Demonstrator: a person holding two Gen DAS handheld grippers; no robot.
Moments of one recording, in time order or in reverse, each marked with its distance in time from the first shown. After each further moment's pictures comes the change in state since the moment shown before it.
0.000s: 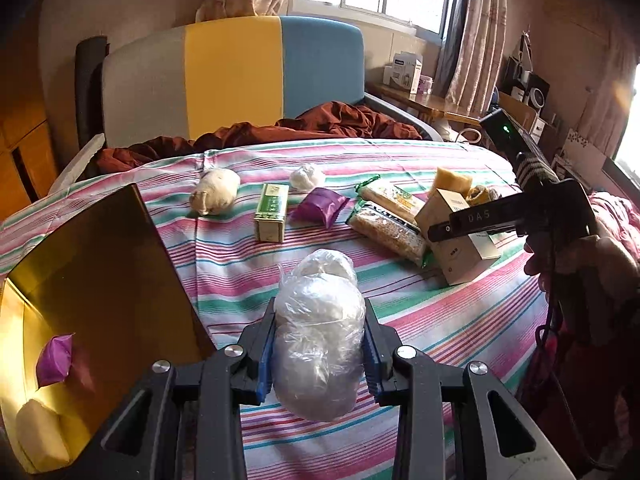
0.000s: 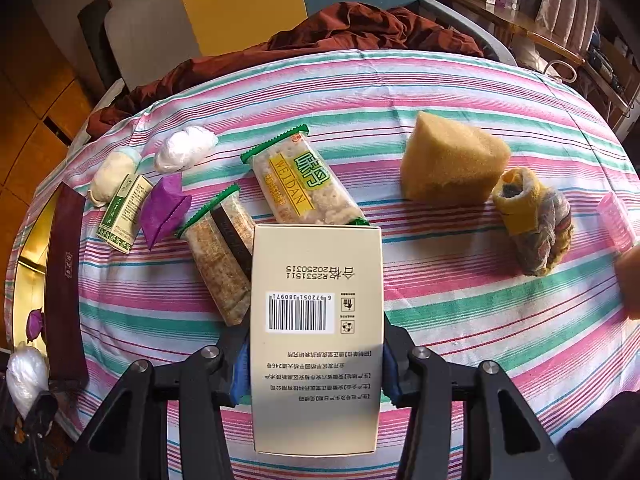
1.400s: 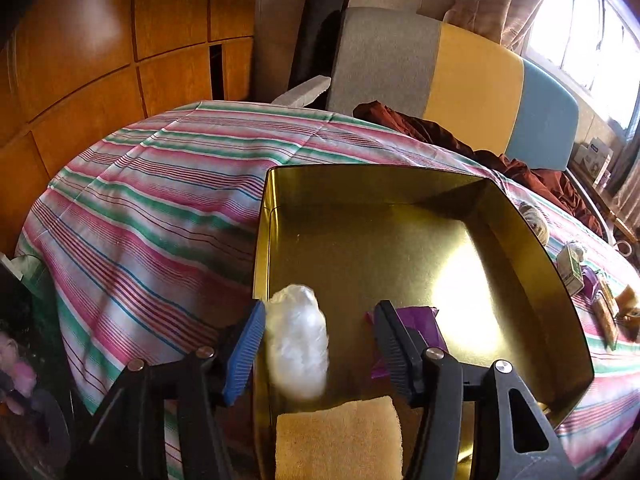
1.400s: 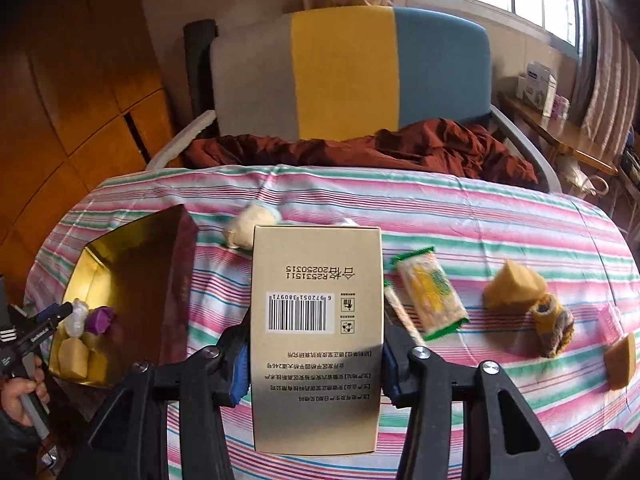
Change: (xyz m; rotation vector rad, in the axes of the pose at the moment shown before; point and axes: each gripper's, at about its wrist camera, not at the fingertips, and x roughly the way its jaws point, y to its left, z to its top) left arm -0.060 0.266 -0.067 -0.474 0.005 0.458; right arm -0.091 0.132 -0.001 -0.256 -0.284 0.113
